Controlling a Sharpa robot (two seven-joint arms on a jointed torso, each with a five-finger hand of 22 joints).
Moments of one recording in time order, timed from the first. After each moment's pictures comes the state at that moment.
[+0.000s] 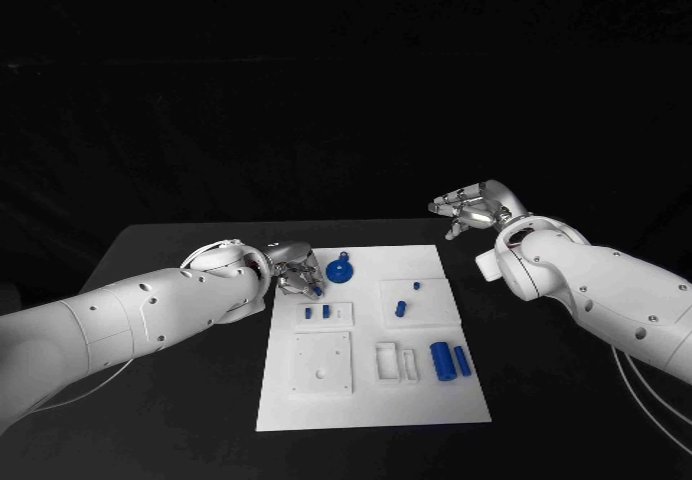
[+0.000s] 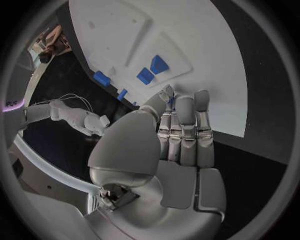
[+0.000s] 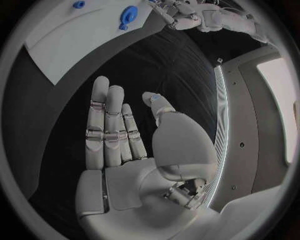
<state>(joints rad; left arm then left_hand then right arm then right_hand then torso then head) 1.28 -0.57 -0.16 1.09 -1.28 -0.13 0.08 1.38 0.02 0.24 -0.23 0.15 1.23 0.08 0.06 0.07 1.32 0.03 0.05 0.06 1.35 -0.05 1.14 0.31 0.07 1.22 -0.07 0.37 1.31 1.05 -0.72 0.36 1.24 -0.96 -0.44 -0.04 1.17 -0.10 0.11 -0.08 0.67 1.07 0.13 0.07 0.07 1.14 0.09 0.07 0.06 1.42 -0.02 0.52 0.77 0.12 1.47 -0.04 0.19 0.51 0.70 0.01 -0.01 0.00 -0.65</state>
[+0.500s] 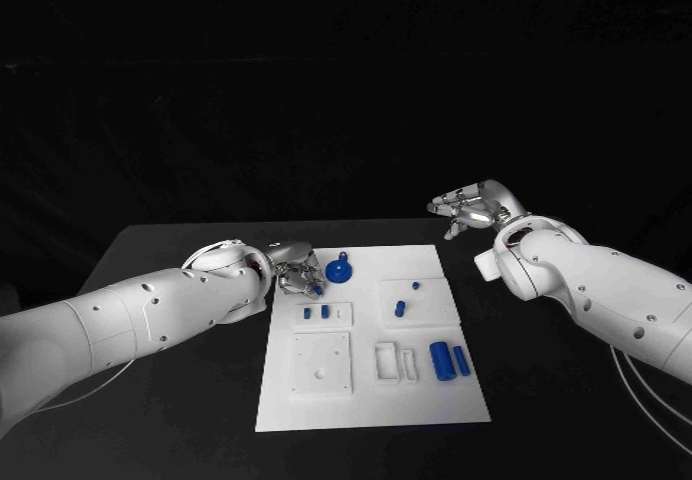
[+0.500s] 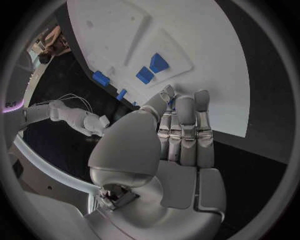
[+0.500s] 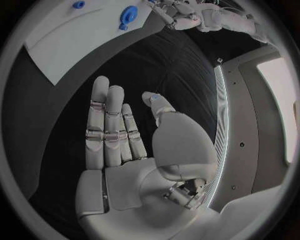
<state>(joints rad) 1.28 -0.56 -0.16 1.08 -1.28 -0.13 0.08 1.38 0.02 0.24 -0.23 0.15 1.23 0.08 0.06 0.06 1.32 0.03 0.05 0.06 1.35 -0.05 1.14 0.31 0.07 1.22 -0.07 0.38 1.31 1.05 -0.72 0.36 1.24 -0.96 -0.44 -0.04 1.17 -0.10 0.12 -0.08 0.67 1.07 0.13 0.07 0.07 1.14 0.09 0.07 0.06 1.42 -0.02 0.52 0.77 0.12 1.47 -0.04 0.20 0.51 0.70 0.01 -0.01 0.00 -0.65</state>
